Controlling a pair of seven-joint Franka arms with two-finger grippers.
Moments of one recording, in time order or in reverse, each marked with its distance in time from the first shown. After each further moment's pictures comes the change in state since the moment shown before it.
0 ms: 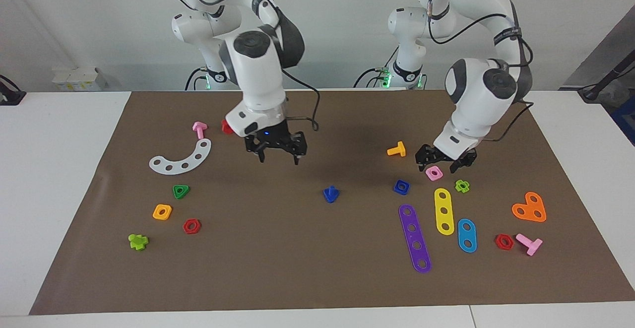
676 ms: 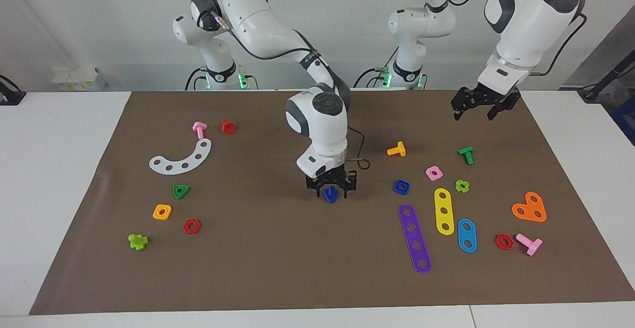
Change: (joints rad) left arm 0.059 -0.233 0.006 0.042 0.042 -0.310 0.011; right arm 0.103 0.287 -0.006 0.162 -0.046 0.138 0.063
